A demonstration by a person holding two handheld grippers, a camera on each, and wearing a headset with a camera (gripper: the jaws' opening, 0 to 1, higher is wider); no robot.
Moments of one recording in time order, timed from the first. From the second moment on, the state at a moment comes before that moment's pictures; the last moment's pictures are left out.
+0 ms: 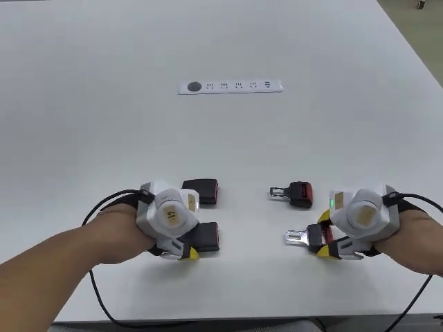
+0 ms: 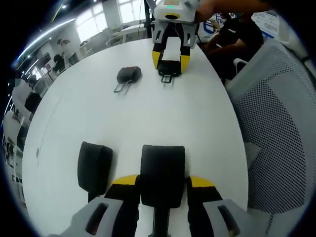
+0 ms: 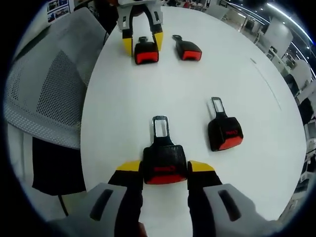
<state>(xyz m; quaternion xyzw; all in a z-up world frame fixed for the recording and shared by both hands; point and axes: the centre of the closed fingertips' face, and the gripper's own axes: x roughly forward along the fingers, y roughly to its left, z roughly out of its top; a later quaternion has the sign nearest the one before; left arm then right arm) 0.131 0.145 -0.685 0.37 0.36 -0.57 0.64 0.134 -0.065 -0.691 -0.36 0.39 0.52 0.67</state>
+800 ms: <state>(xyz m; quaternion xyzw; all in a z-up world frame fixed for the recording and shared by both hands) 0.133 0.145 -0.691 0.38 0.37 -0.57 0.63 0.133 -0.066 -0.696 -0.34 0.41 0.54 0.65</state>
